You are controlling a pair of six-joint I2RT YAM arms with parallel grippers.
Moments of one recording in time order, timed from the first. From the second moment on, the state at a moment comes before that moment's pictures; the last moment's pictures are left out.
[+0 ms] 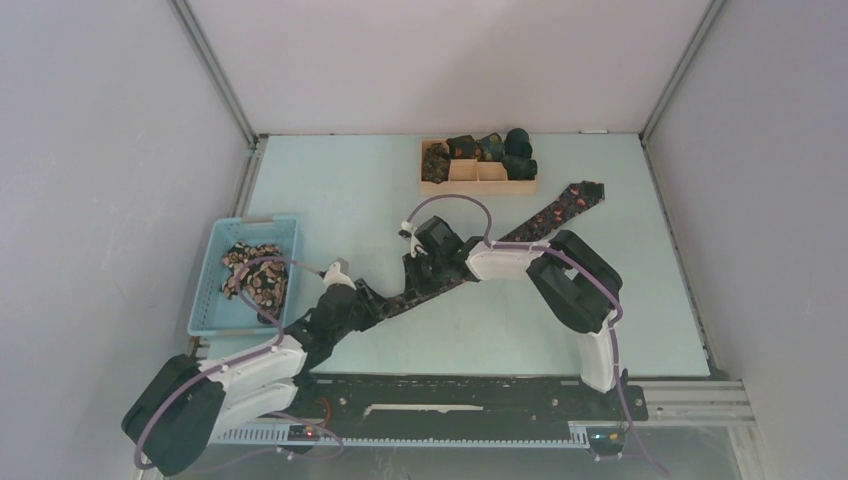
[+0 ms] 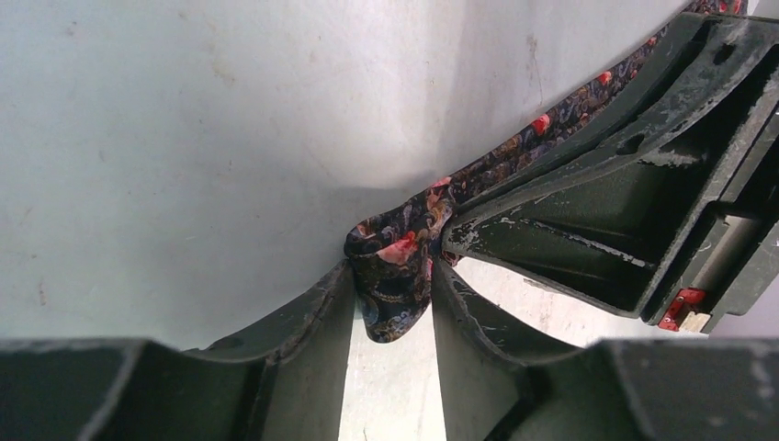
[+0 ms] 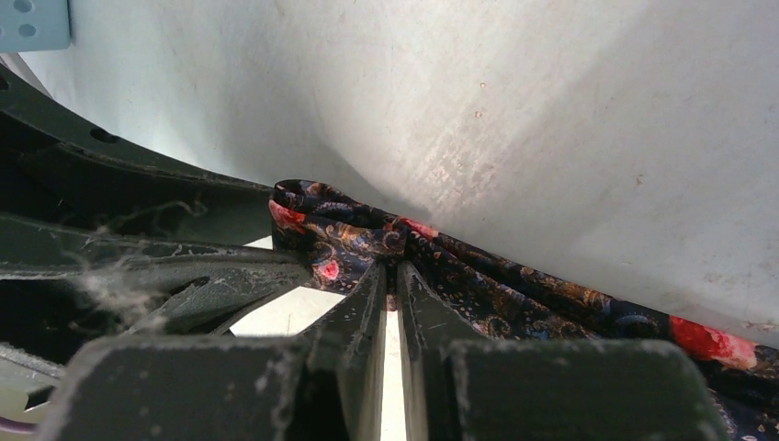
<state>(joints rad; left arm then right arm) -0.62 0.96 0.12 0.22 -0.12 -0.99 0.86 2.01 1.21 -0.11 -0.41 0.53</state>
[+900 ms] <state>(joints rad) -0.61 0.97 0.27 -0.03 -0.11 -0.99 0.86 1.90 1.27 -0.25 -0.36 0.49</state>
